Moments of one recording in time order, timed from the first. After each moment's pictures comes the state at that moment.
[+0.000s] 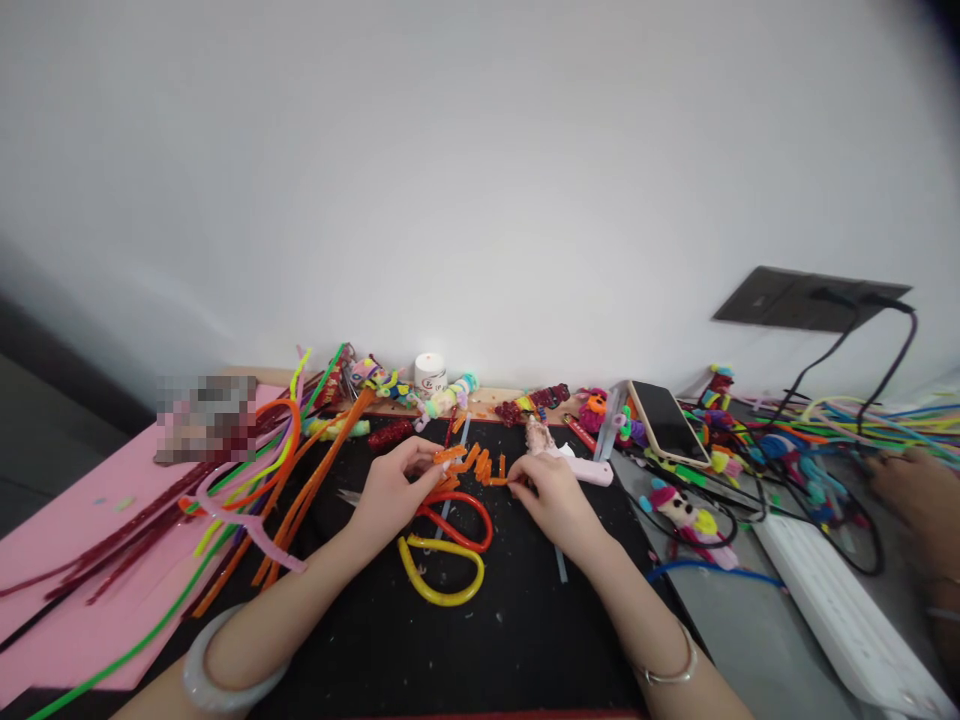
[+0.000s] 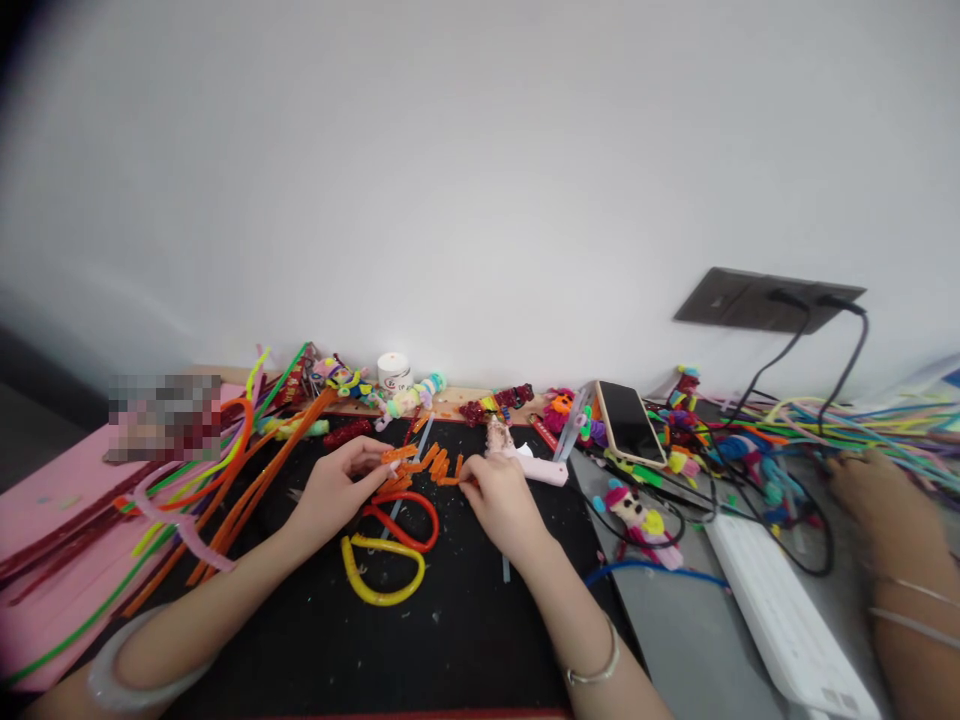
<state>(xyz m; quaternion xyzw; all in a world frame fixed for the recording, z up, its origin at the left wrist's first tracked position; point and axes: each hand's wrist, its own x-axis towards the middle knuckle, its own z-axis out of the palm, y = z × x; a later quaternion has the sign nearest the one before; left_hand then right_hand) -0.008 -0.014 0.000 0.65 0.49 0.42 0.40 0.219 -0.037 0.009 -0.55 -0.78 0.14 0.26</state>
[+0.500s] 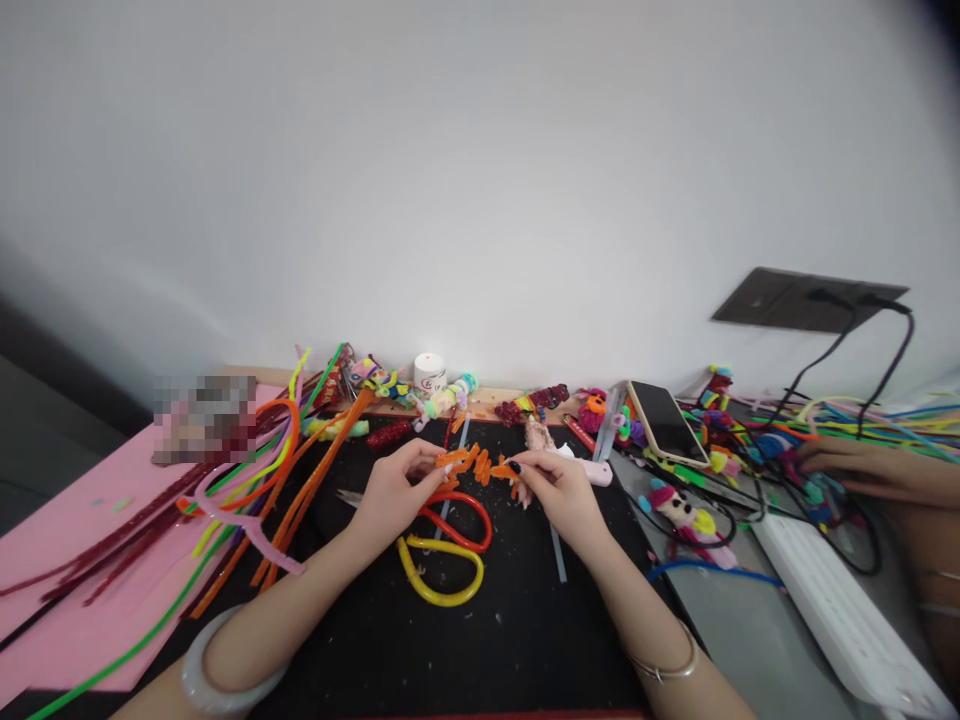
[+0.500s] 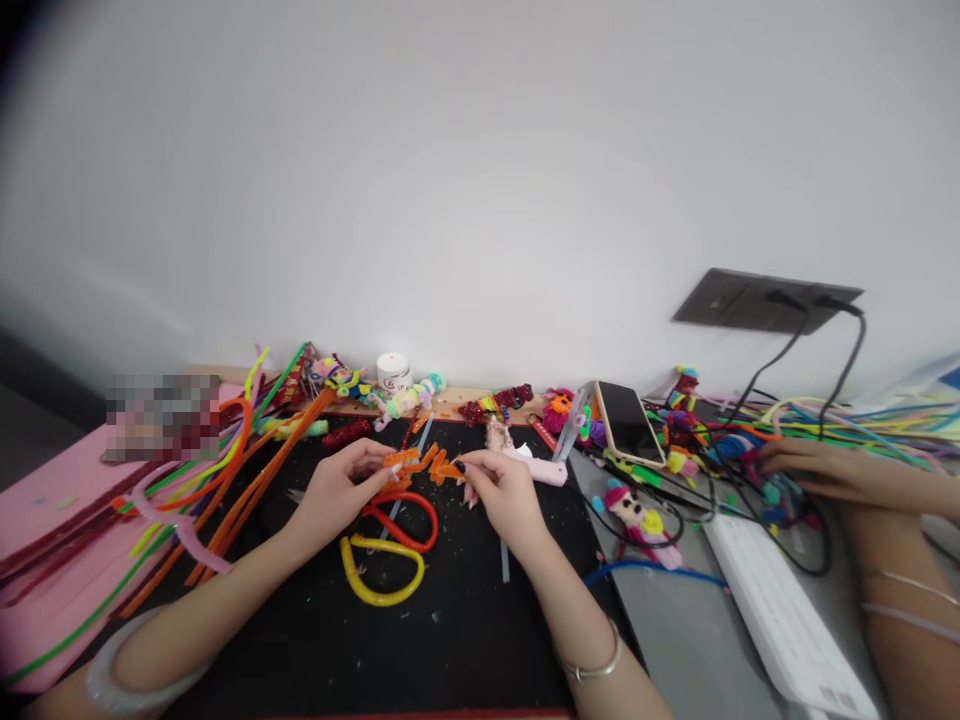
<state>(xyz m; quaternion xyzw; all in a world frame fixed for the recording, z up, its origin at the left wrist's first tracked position) -0.007 -0.016 -0.001 0.65 0.47 0.42 0.42 0.215 -0.037 0.012 -0.52 -0.60 0.40 0.46</state>
